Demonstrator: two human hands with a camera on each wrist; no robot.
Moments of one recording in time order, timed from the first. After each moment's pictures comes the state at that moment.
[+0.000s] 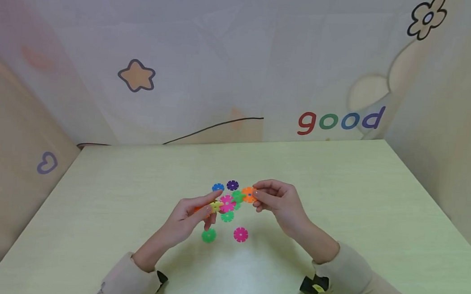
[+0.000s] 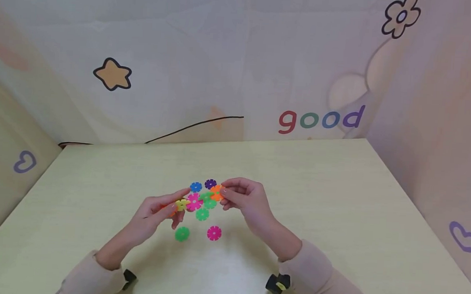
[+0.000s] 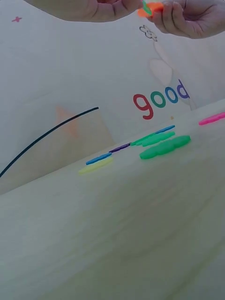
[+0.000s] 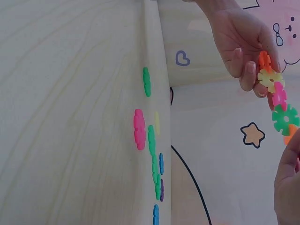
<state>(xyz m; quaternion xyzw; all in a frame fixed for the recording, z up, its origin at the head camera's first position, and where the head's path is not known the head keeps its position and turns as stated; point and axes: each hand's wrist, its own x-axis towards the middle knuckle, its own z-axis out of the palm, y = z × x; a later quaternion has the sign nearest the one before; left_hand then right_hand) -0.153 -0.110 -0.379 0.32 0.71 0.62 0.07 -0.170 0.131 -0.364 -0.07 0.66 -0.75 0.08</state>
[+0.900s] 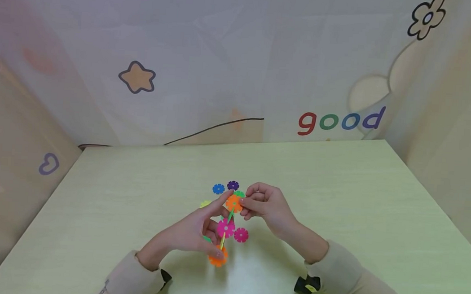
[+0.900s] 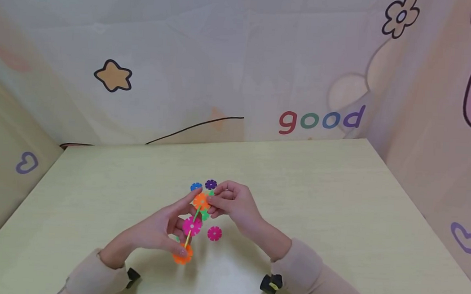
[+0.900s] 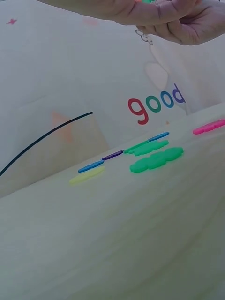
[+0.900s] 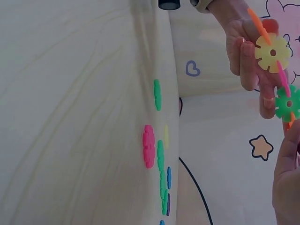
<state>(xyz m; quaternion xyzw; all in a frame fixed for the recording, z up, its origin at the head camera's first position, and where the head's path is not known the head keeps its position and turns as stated) -0.151 -0.101 -0.372 0.34 0.71 0.57 0.26 -0.170 0.114 -0.369 -0.11 0.64 -0.75 0.14</state>
